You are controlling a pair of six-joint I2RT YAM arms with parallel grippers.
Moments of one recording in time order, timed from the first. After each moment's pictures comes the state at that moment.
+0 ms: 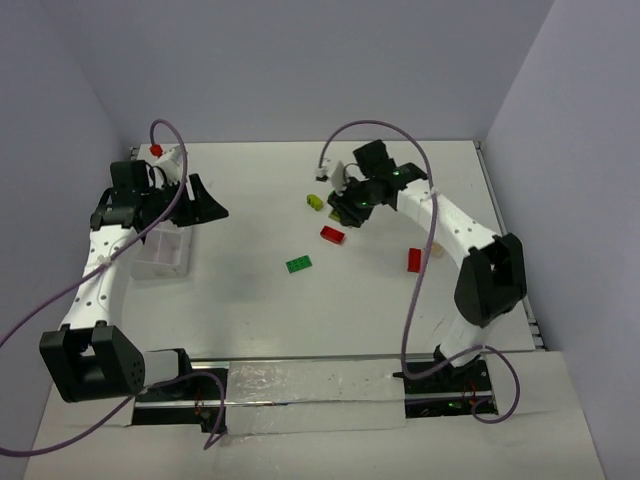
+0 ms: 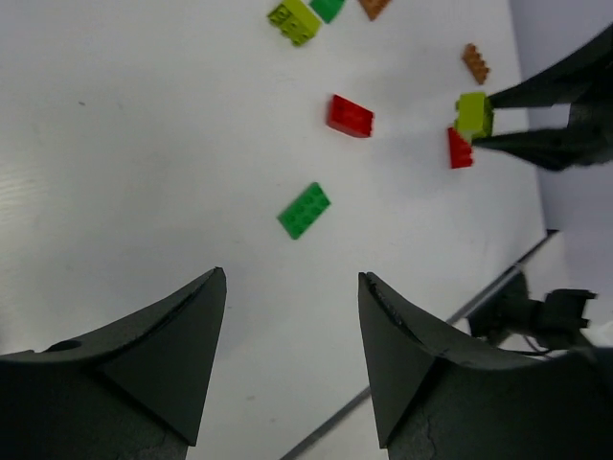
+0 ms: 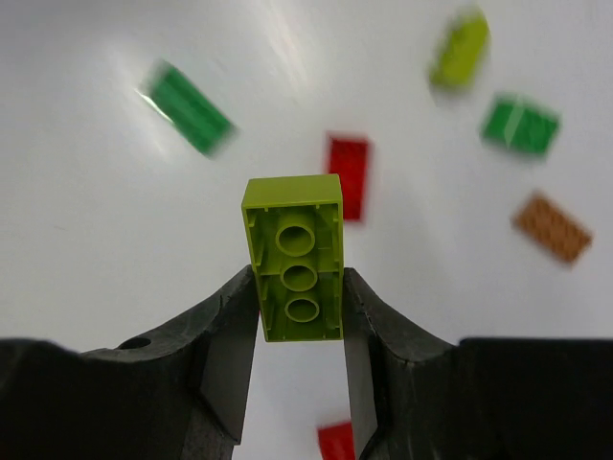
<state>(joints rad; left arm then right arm) 0.05 1.28 1.16 -0.62 0.69 -0.18 0.45 1.71 1.49 -0.77 -0.33 -0.57</state>
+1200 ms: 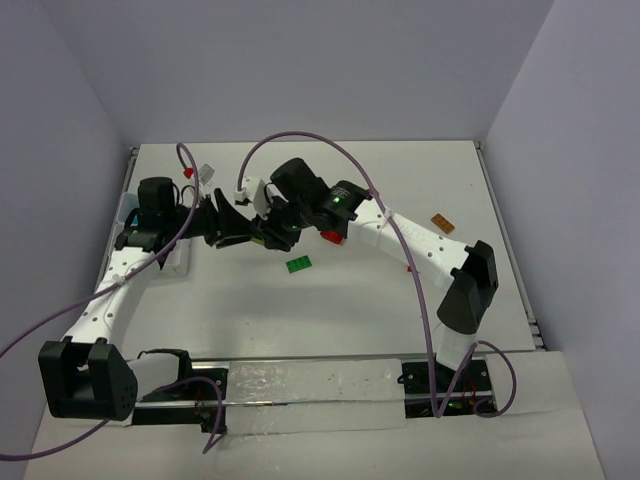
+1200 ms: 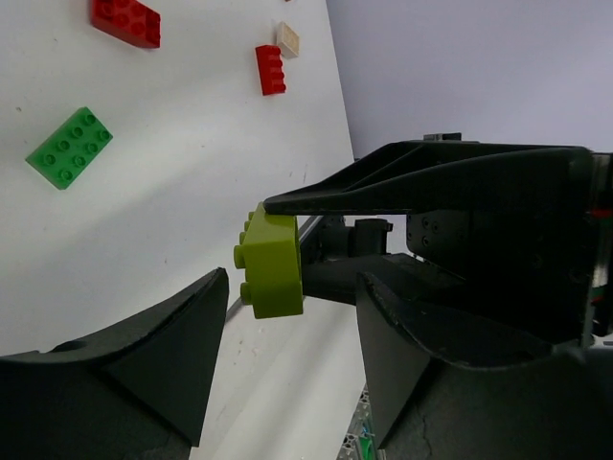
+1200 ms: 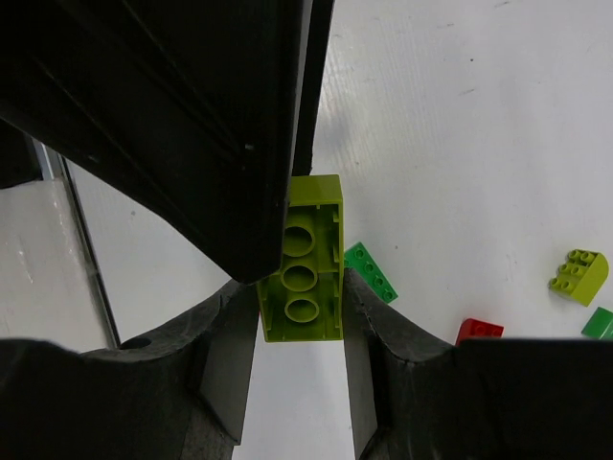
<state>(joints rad) -0.10 1.18 0.93 -0.35 0.98 -0.65 0.92 1.77 1.75 -0.73 -0.26 -0.30</state>
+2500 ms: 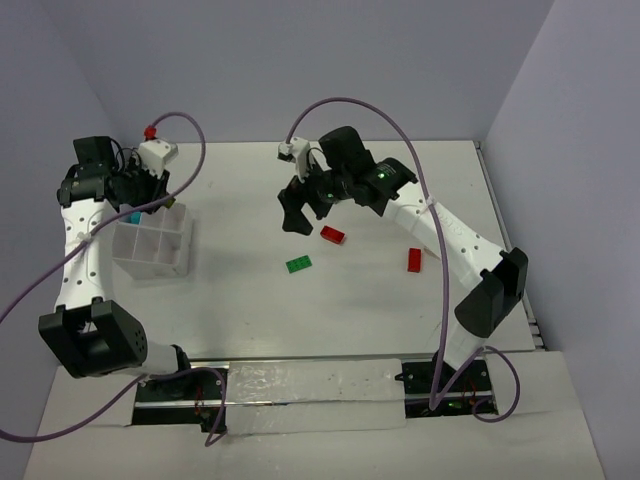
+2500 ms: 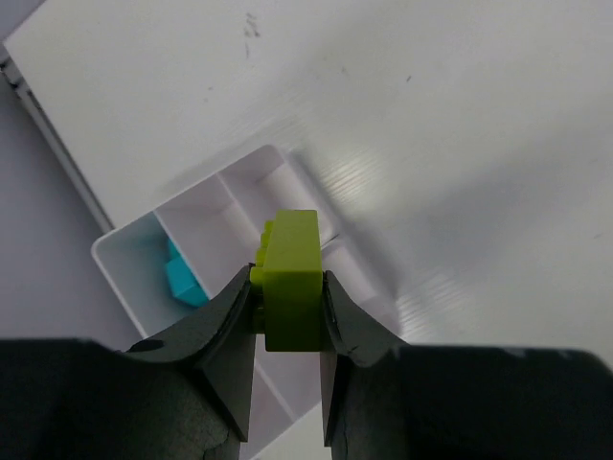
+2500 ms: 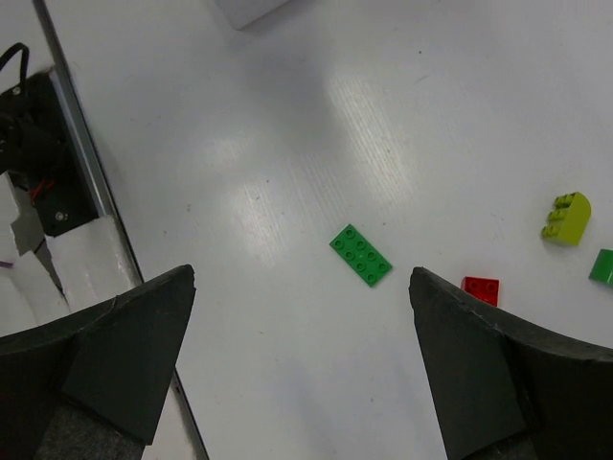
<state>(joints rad) 0.21 1.42 1.45 -0.87 0.44 0.69 0.71 1.67 1.74 -0.76 -0.43 -0.16</state>
